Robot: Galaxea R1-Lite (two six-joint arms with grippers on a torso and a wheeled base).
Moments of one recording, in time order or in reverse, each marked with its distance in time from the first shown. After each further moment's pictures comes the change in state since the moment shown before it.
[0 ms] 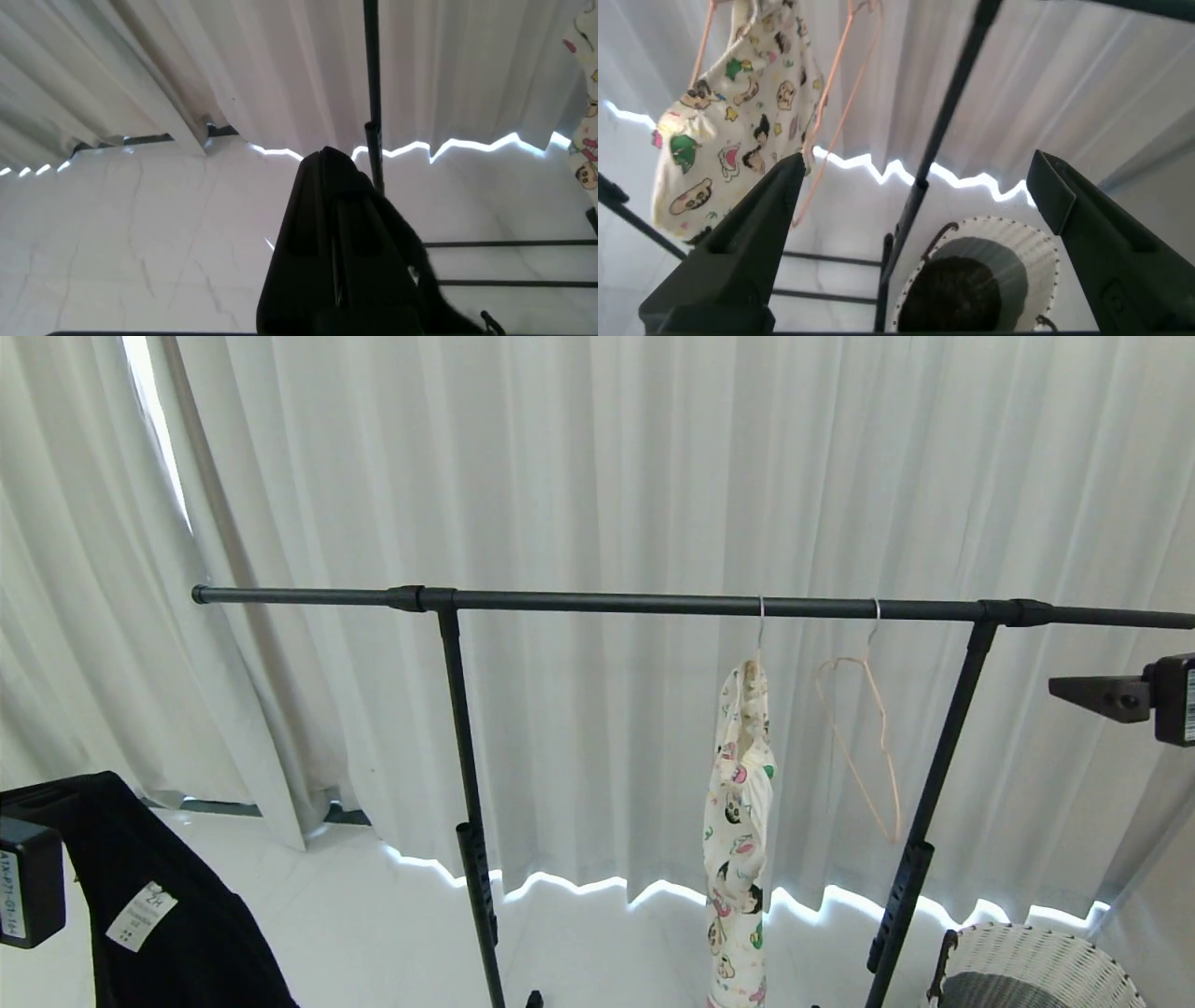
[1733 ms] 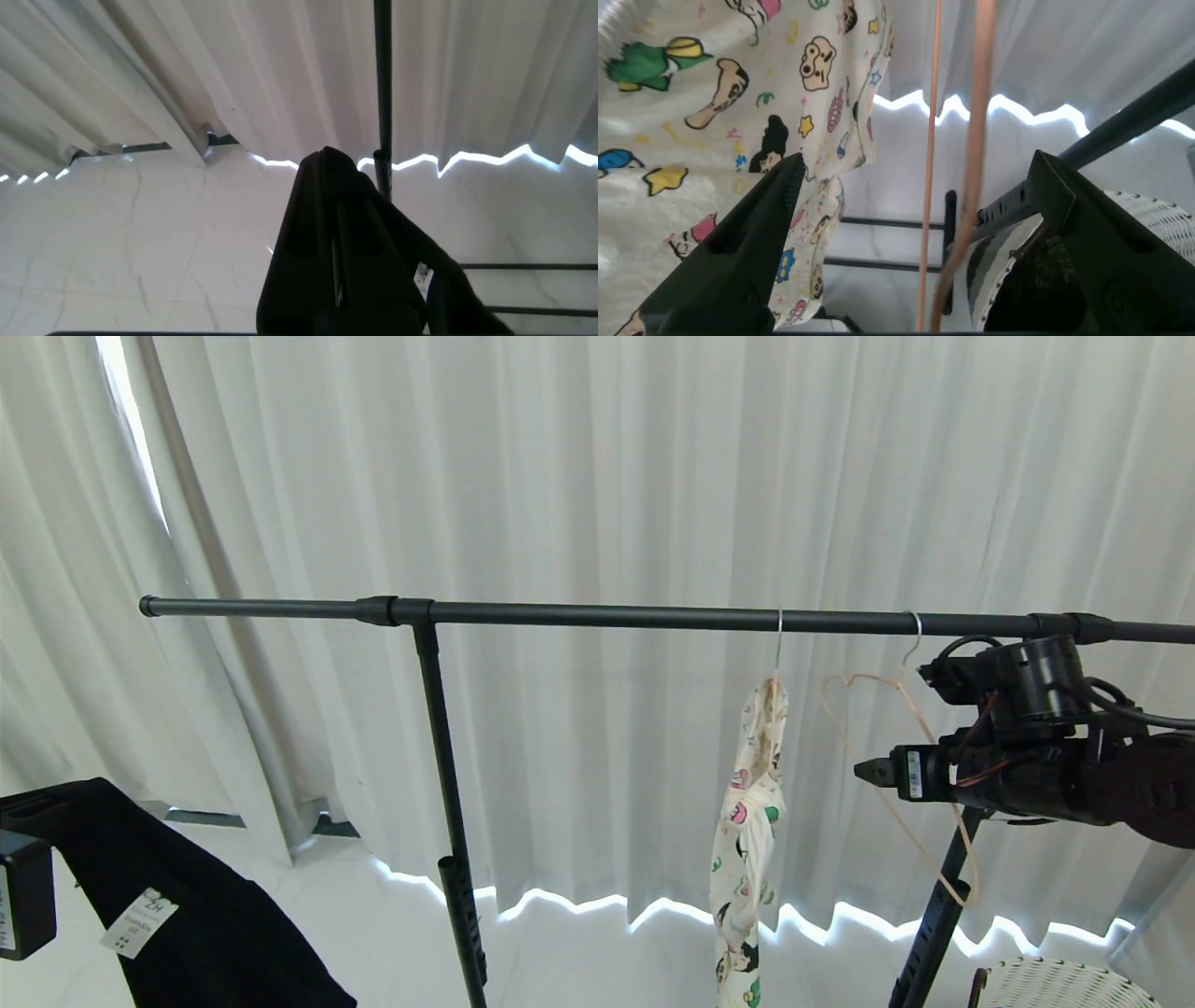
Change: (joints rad) left arm 0.000 -0.019 0.014 -0.001 0.004 0.006; right arm 0.130 0.520 0.104 -0.352 -0.044 0.245
